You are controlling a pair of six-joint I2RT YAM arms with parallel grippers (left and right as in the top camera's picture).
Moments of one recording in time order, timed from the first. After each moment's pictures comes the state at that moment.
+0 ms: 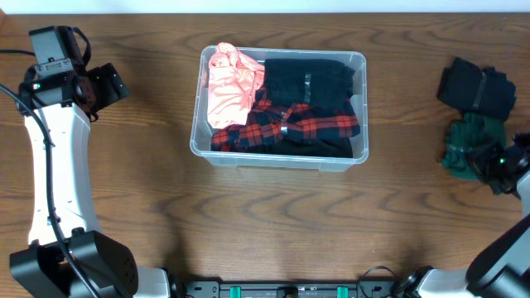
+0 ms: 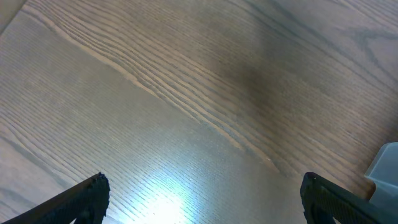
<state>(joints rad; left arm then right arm) 0.27 1.61 1.53 -0.91 -0.16 -0.23 -0.67 1.56 0.95 -0.55 -0.37 0.30</state>
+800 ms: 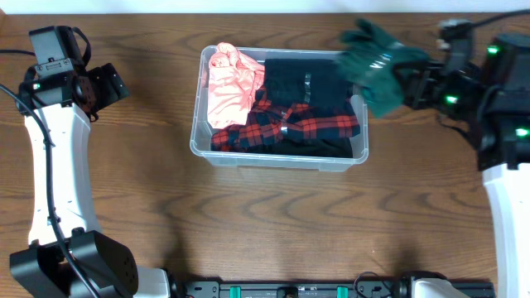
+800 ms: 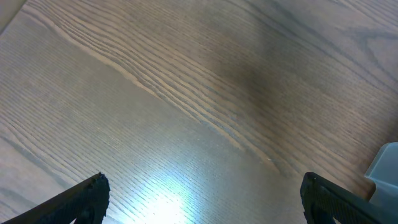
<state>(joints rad) 0.27 1.61 1.53 -0.91 -0.16 -0.23 0.00 1.31 1.43 -0.70 -0.55 0.18</state>
